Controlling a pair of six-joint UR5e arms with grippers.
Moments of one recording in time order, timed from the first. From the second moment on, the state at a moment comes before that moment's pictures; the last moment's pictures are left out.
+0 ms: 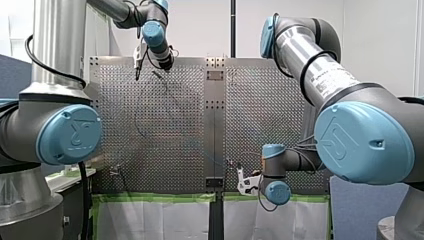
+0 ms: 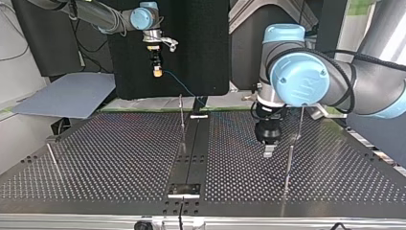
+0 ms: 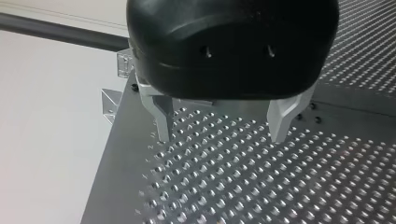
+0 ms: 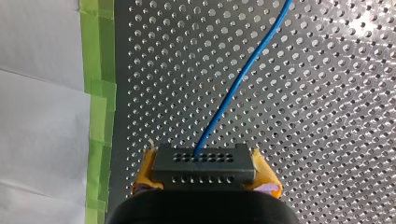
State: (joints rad) left arm -0.28 -1.63 -1.48 -3.34 -1.84 -1.65; right arm 2.08 -0.69 2.04 -1.23 1.66 1.46
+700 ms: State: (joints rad) left arm -0.36 -1.80 -1.47 -3.16 -2.04 -1.49; right arm 2.08 -0.69 2.04 -1.23 1.66 1.46
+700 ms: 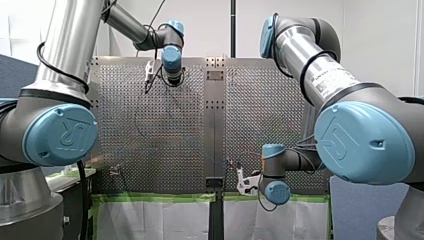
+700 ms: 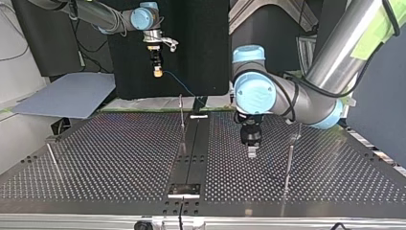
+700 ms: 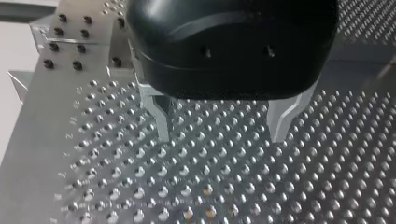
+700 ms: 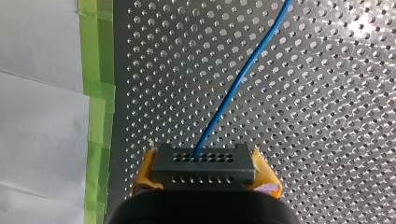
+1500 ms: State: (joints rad) left arm -0.34 -1.88 -1.43 -3.10 -2.04 -1.39; right arm 2.09 -0.69 2.03 -1.23 1.66 1.46
